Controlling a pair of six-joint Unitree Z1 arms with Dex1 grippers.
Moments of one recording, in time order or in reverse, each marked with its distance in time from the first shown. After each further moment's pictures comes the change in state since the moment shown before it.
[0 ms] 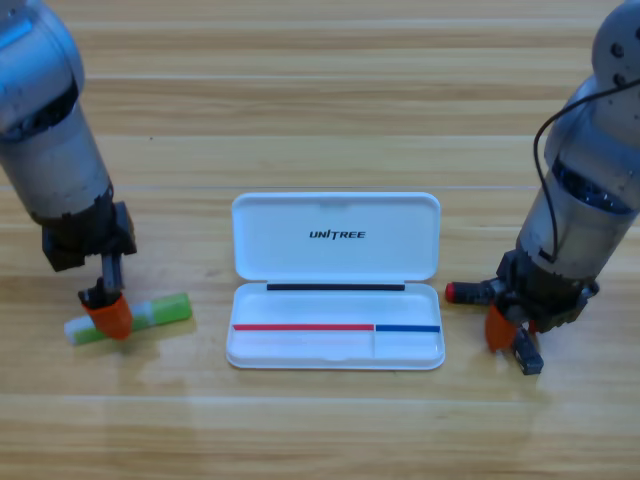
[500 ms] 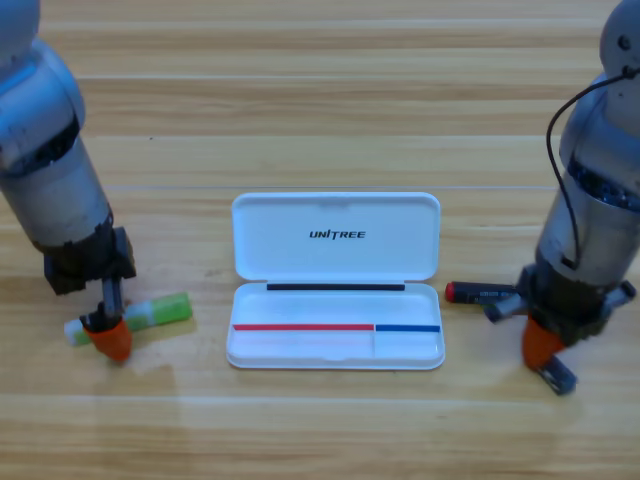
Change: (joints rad) arm 0 0.008 0.019 0.100 -0.118 -0.004 0.000; arm 1 -0.019 -0.004 -0.013 0.112 0.034 -0.074
